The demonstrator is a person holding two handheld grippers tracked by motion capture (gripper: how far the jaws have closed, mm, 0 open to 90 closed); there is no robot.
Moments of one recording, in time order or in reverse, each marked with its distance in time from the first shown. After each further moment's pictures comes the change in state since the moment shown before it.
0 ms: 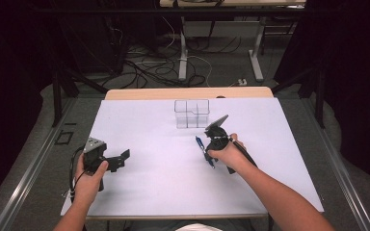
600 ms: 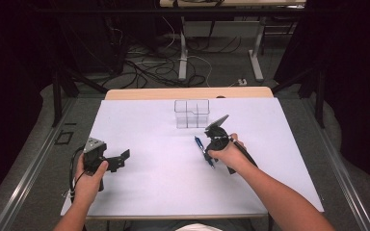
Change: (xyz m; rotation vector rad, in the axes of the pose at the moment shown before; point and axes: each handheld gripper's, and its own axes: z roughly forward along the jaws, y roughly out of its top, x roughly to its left) left arm 0.000 0.000 0.000 0.003 0.000 0.002; right arm 0.001 -0.001 -0.004 -0.004 0.012 -0.022
